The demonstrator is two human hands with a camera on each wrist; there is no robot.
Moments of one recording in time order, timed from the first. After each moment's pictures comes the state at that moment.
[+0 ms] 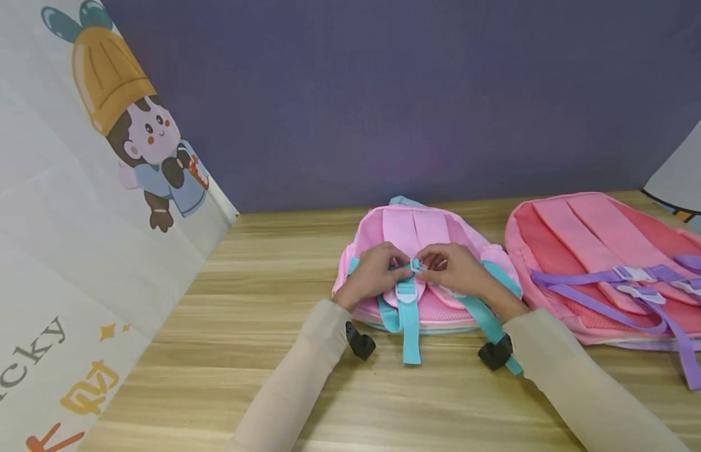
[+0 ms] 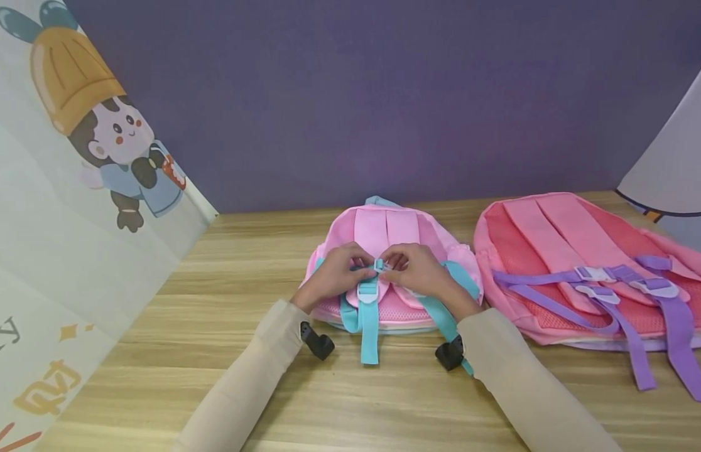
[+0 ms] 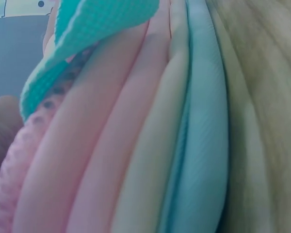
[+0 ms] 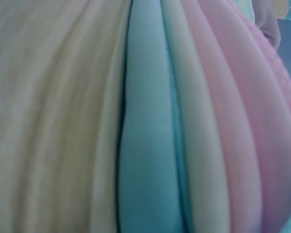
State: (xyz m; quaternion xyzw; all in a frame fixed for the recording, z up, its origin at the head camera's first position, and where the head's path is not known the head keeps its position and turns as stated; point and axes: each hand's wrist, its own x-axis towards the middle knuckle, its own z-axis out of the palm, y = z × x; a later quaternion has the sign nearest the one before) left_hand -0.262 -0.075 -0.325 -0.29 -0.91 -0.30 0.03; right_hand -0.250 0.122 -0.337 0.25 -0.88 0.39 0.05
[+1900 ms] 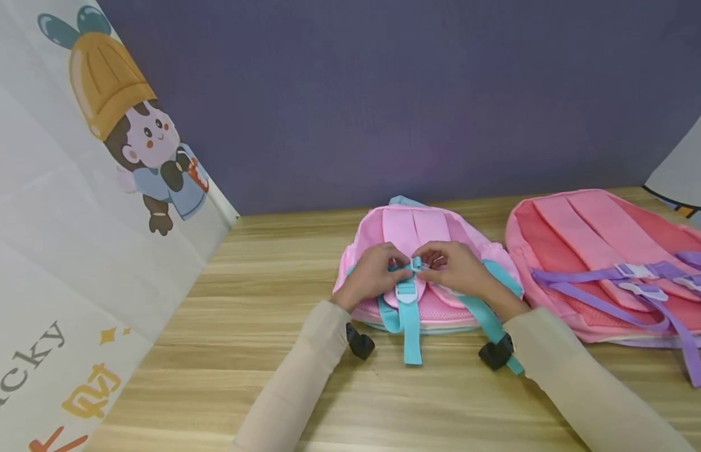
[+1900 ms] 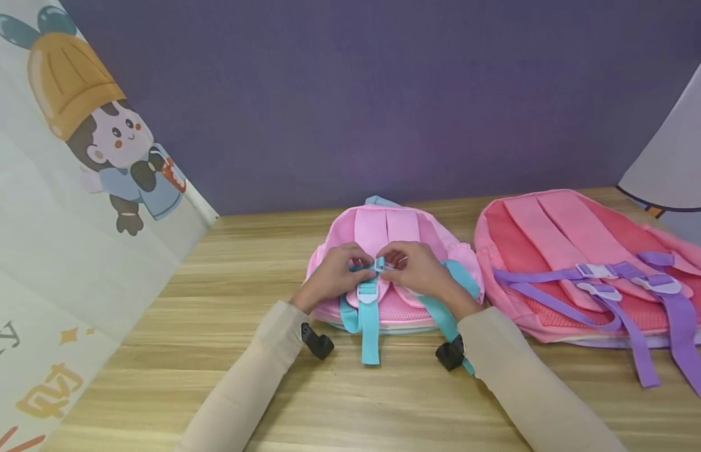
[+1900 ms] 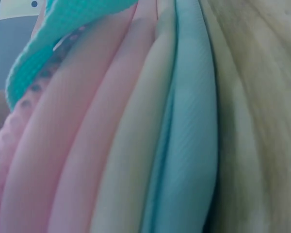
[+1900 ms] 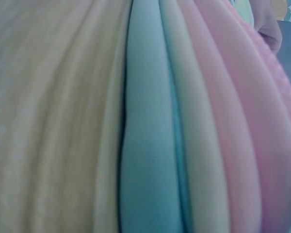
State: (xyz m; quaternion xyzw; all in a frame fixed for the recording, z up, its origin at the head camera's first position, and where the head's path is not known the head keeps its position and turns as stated) left_hand -0.264 -0.075 -0.326 -0.32 -0.90 -0.30 0.04; right_hand -0.249 0.121 -0.336 0.25 -0.88 0.40 0.06
